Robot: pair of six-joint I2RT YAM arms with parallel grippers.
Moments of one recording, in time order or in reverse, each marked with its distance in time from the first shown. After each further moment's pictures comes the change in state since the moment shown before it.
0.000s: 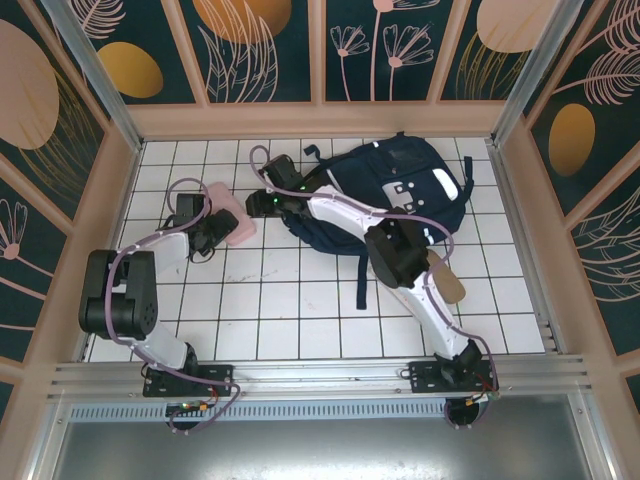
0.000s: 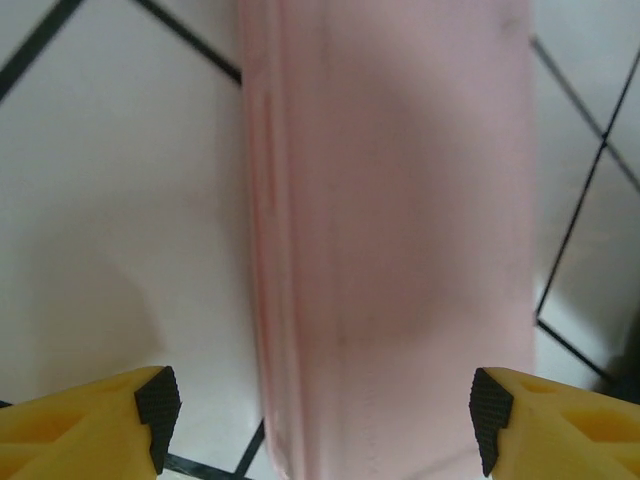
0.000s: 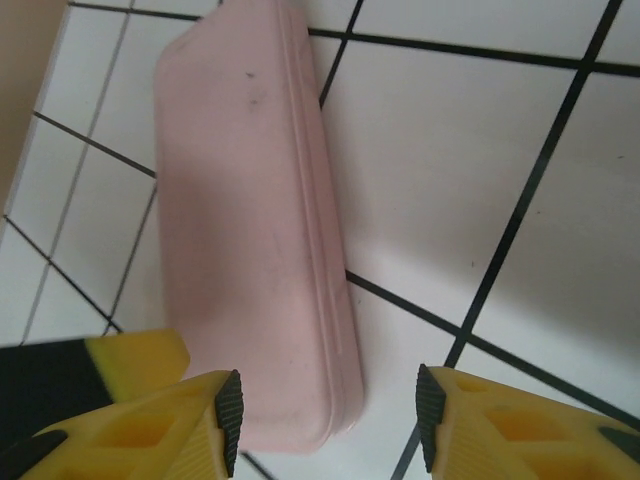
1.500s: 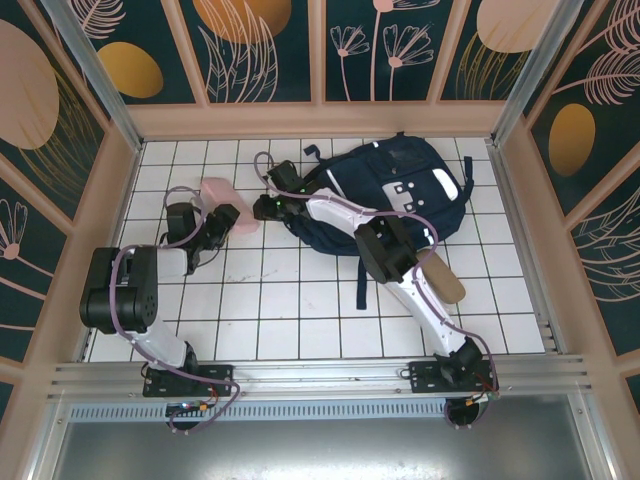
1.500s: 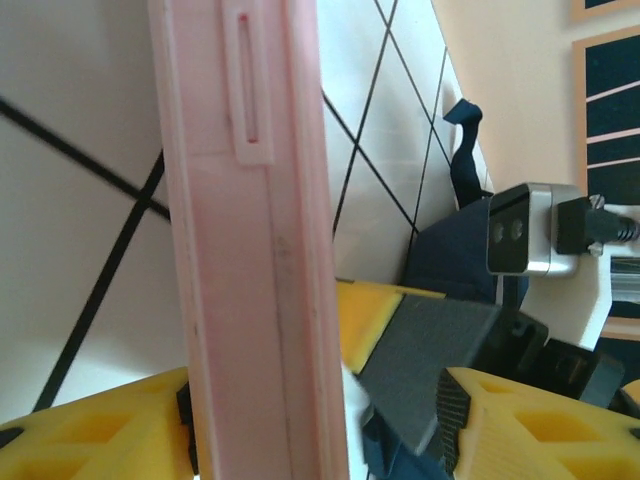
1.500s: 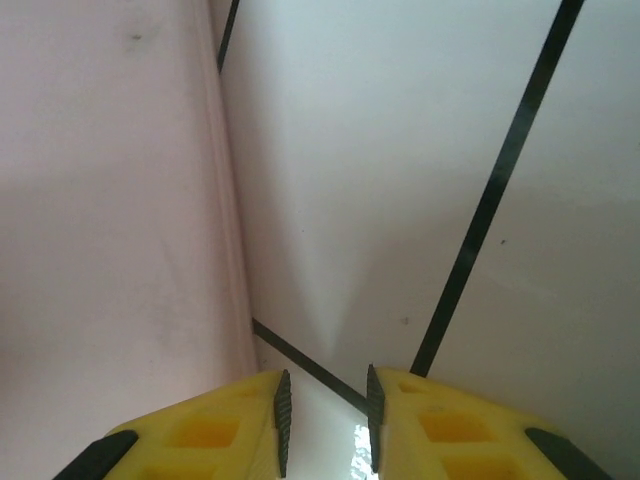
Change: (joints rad) left arm 0.051 0.050 -0.166 0.587 0.352 -0.214; right arm -0.036 0.154 0.102 0.006 -0.094 0.035
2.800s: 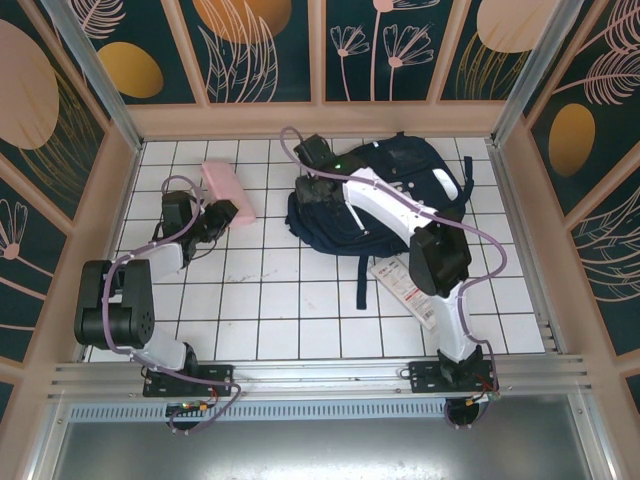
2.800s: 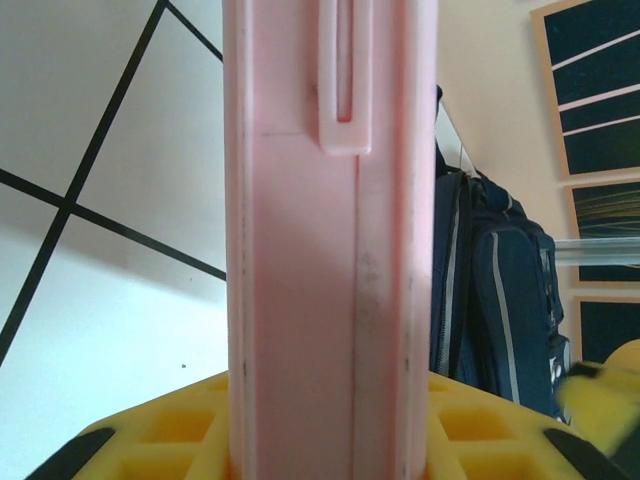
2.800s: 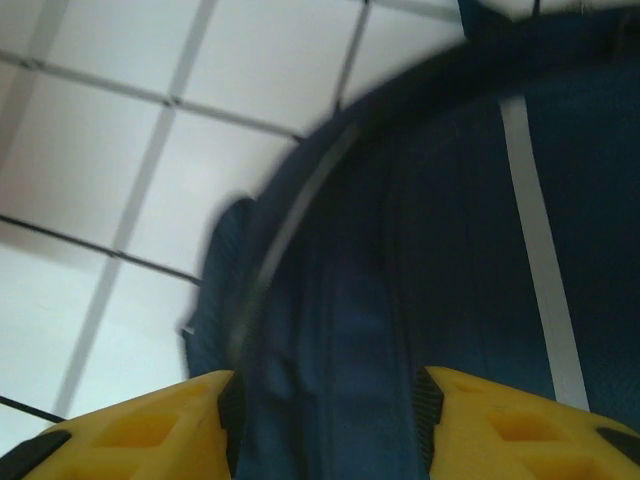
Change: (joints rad) left arm -0.002 -0.122 0.062 -0.198 0.038 0.077; right arm -0.044 -0.488 -0.300 -0.359 0.529 -0.264
